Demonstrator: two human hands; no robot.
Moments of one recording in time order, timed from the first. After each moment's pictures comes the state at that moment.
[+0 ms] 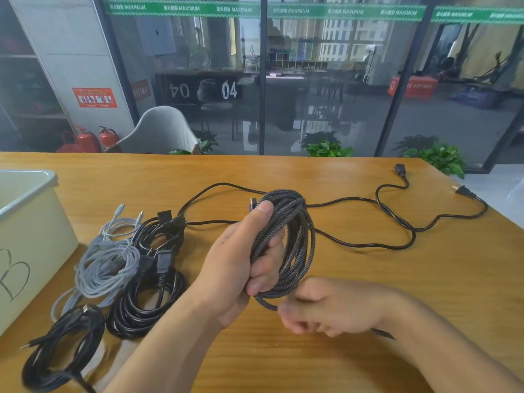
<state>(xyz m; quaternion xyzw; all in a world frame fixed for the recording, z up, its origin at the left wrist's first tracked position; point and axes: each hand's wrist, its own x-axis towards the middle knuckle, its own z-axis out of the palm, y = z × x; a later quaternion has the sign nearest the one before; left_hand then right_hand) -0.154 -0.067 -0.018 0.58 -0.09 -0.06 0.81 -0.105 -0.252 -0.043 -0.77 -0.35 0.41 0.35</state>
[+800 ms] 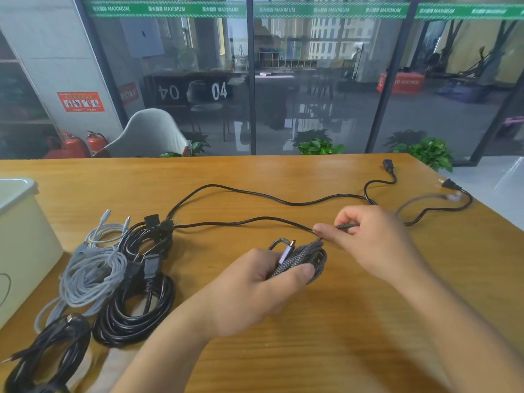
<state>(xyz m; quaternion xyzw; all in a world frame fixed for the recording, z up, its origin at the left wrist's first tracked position) -0.157 -0.075 -0.022 0.81 -0.18 -0.12 0.55 -0.074 -0.299 -0.024 -0.94 -0.10 -0.14 0.29</state>
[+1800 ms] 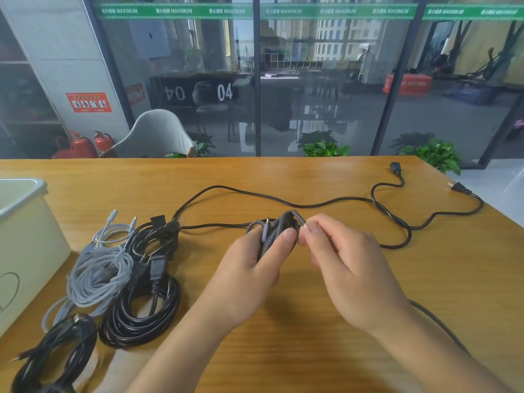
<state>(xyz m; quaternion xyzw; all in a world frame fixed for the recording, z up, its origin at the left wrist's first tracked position) -0.140 -0.076 -0.040 0.79 -0.11 0.09 0.60 -0.131 -0.248 -0.019 -0.83 -0.27 -0.16 0.47</state>
